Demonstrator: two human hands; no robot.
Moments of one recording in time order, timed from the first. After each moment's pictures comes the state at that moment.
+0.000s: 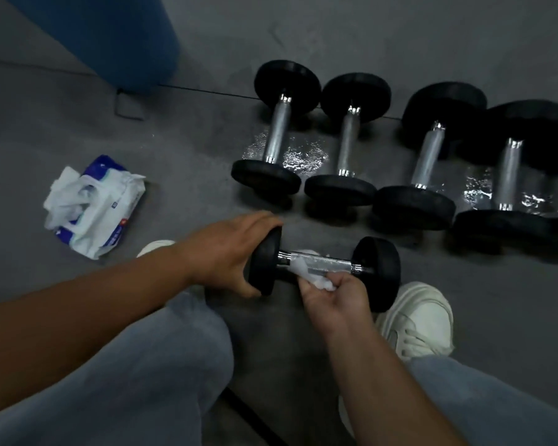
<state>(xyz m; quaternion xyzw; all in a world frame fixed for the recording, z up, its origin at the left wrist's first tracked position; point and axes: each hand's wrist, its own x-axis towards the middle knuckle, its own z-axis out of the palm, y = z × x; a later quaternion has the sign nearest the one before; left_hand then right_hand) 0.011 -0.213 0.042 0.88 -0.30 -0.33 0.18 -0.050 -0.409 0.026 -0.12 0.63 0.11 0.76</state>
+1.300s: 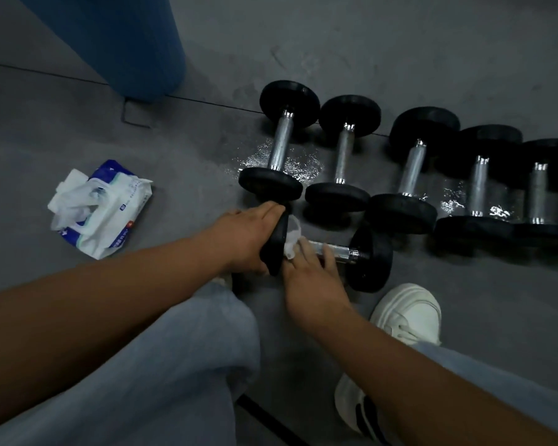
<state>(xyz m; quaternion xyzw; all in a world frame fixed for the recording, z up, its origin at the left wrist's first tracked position) 0.024 -0.230 0.061 0.91 -0.24 -0.32 0.05 -0.056 -0.384 0.053 -0.94 -0.18 0.30 0.02</state>
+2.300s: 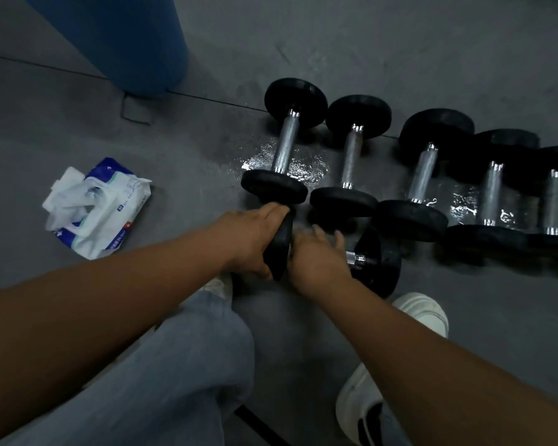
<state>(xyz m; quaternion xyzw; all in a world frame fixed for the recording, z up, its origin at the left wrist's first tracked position) 0.036 -0.228 0.059 0.91 -0.24 -0.34 0.07 -0.005 -0.380 0.029 -0.95 -0.06 0.31 0.06</state>
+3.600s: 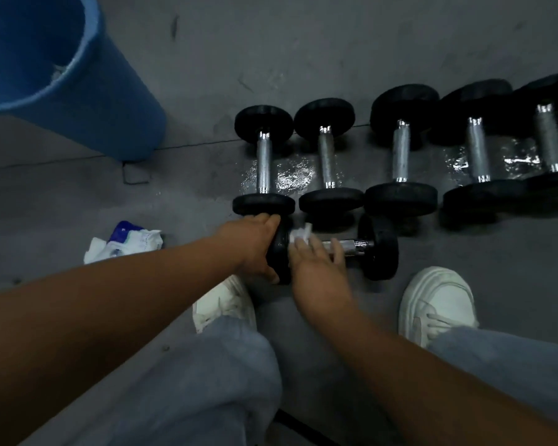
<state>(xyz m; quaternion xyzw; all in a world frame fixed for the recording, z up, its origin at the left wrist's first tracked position) 0.068 -0.248 0.076 0.88 -0.28 -0.39 -0.07 -0.036 -0.378 0.044 -0.97 -0.02 0.22 0.14</state>
